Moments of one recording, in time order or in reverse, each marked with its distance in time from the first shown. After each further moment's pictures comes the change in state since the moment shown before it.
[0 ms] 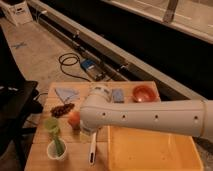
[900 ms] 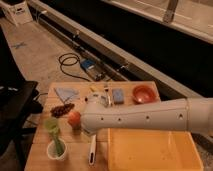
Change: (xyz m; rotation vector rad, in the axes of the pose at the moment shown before) arm -0.011 0.016 0.057 -0.025 -0.029 0.188
